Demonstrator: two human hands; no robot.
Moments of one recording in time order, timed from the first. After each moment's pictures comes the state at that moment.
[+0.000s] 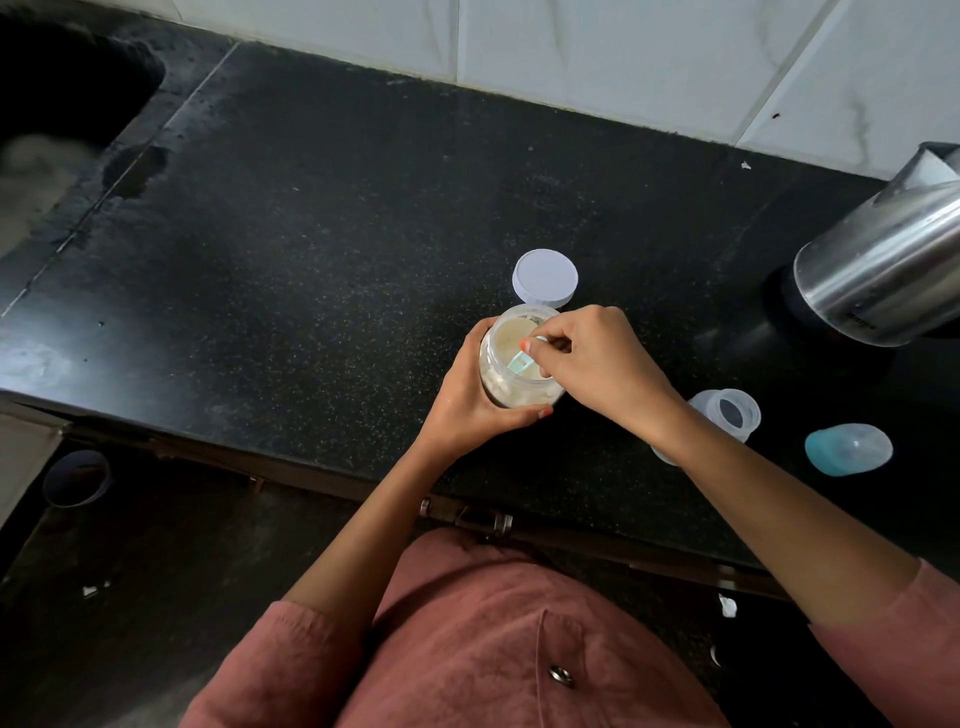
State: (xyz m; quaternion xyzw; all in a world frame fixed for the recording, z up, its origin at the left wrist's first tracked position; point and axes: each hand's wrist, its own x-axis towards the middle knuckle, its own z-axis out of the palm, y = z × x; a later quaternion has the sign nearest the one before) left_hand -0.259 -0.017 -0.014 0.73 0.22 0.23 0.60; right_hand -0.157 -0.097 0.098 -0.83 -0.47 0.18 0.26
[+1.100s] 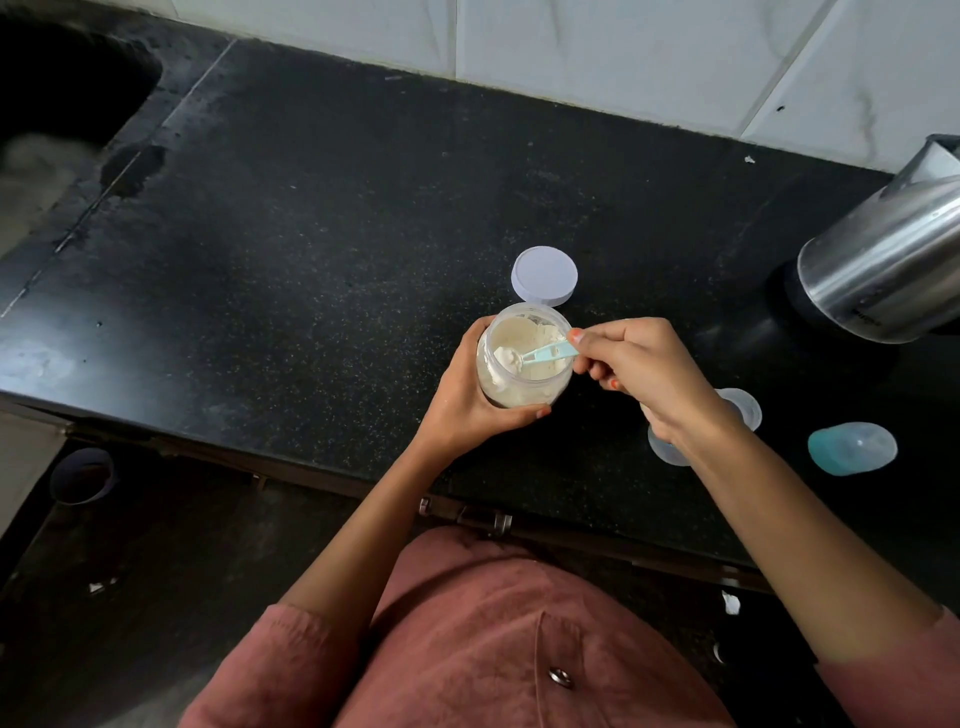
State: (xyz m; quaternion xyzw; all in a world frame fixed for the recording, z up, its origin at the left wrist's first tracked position) left_hand -0.258 -0.017 -0.013 0.74 0.22 0.23 0.59; right_hand -0.136 -0.120 0.090 -0.80 -0.21 0.35 0.43
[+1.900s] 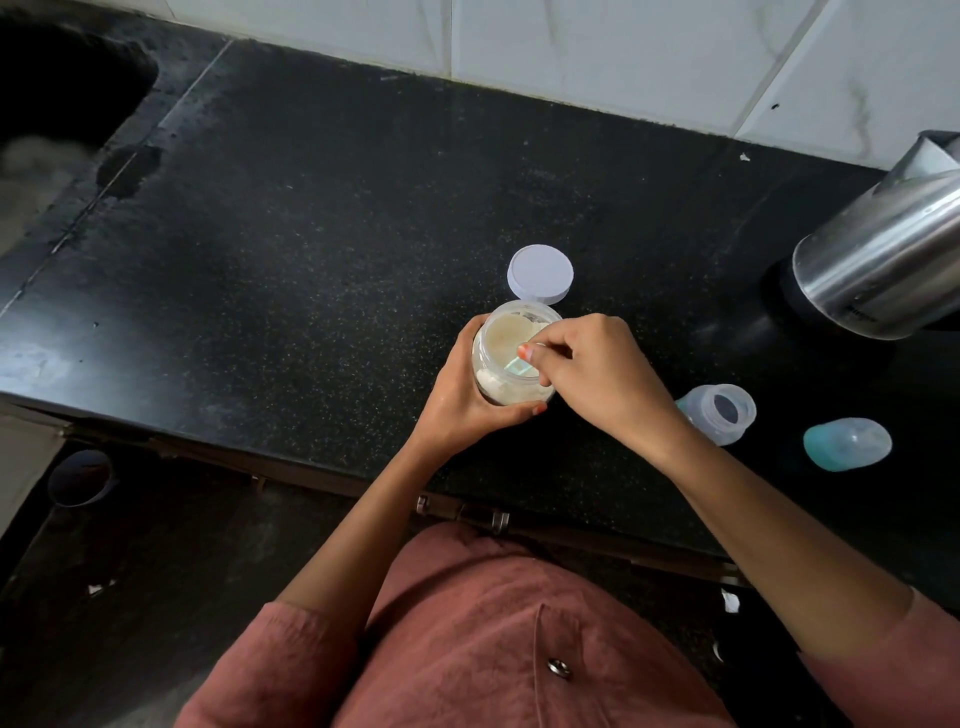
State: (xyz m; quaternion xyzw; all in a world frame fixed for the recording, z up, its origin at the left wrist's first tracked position) left_hand -0.257 -0.017 -0.016 0.74 0.23 0.24 0.59; right_hand -0.161 -0.108 0.097 -0.83 -0.45 0.18 0.27
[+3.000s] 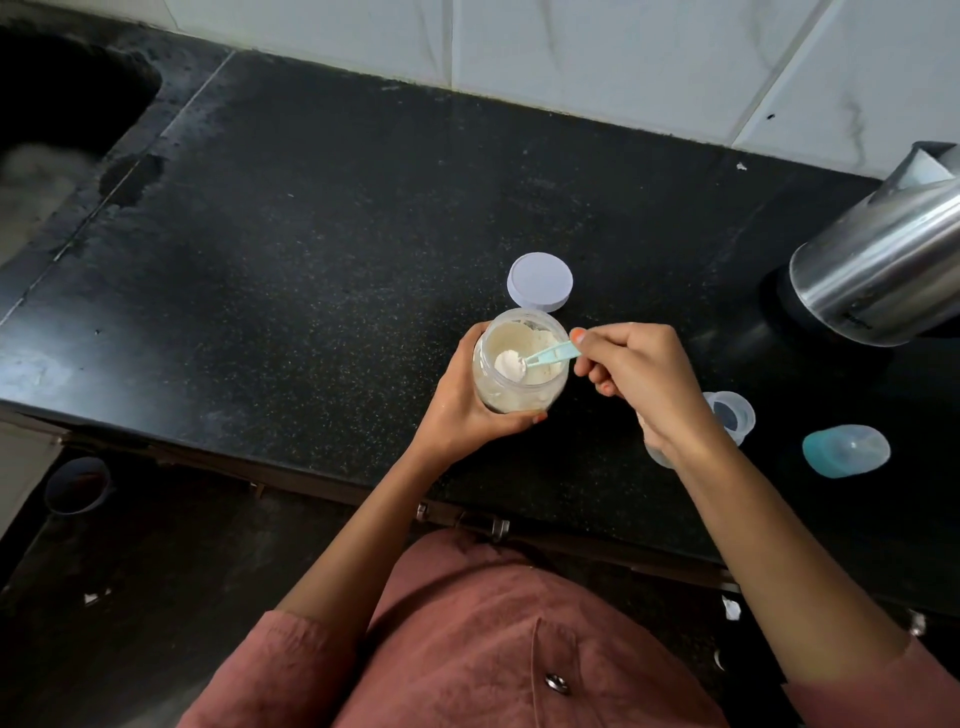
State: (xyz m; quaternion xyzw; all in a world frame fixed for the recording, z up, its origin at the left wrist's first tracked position) left_hand -0.258 -0.017 -0.016 0.74 0.23 0.23 0.59; right_hand -0.141 -0.123 0.090 -0.81 -0.21 0.28 0.46
